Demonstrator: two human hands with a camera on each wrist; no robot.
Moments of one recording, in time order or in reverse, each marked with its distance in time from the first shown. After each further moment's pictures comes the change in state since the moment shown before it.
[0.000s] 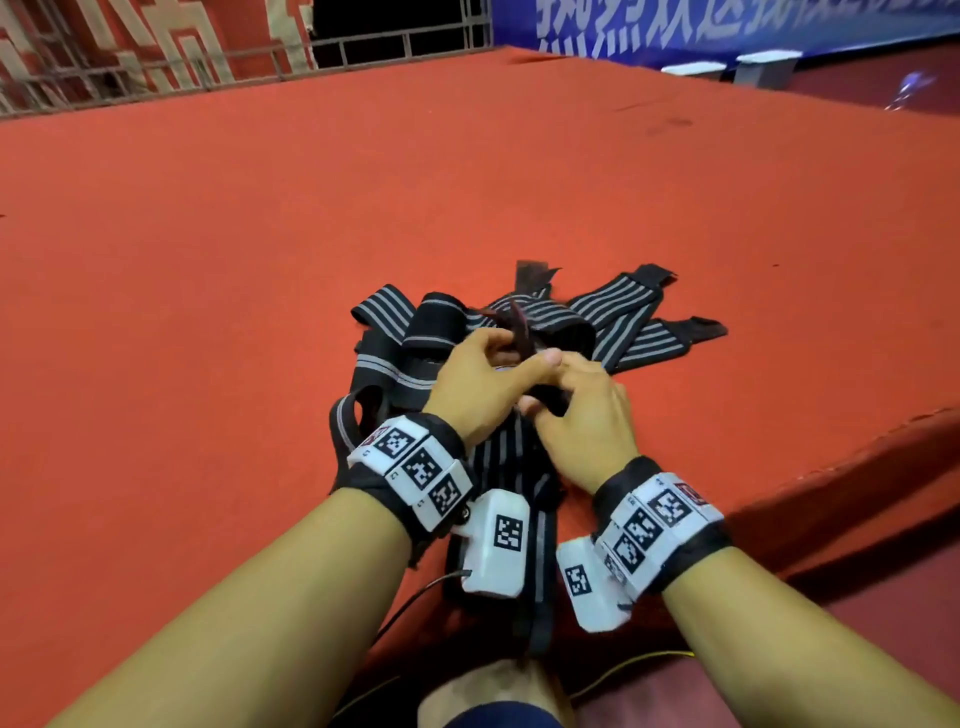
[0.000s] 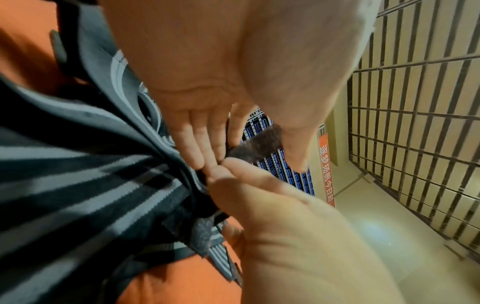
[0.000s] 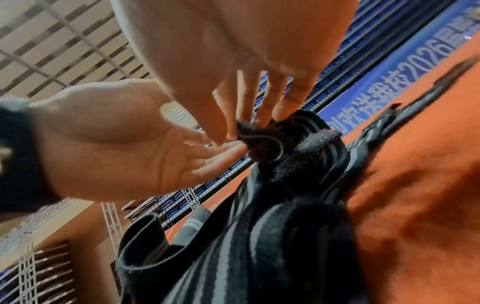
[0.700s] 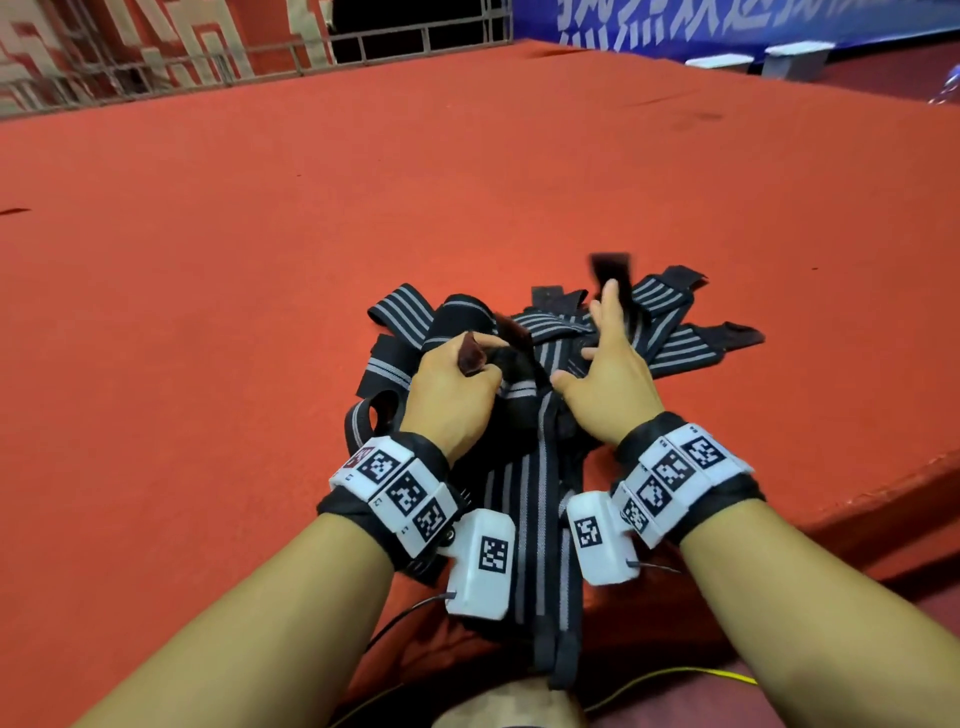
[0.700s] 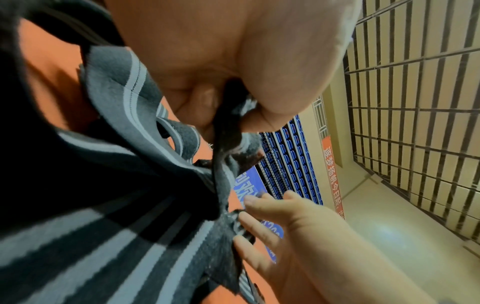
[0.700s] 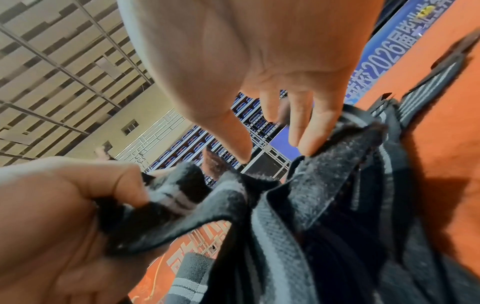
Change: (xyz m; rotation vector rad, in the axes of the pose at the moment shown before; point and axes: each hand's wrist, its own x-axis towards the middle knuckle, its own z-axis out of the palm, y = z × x) left_hand 0.002 -0.010 -0.028 0.048 0.203 0.010; right_hand 0.050 0.002 0.000 0.030 -0.177 0.219
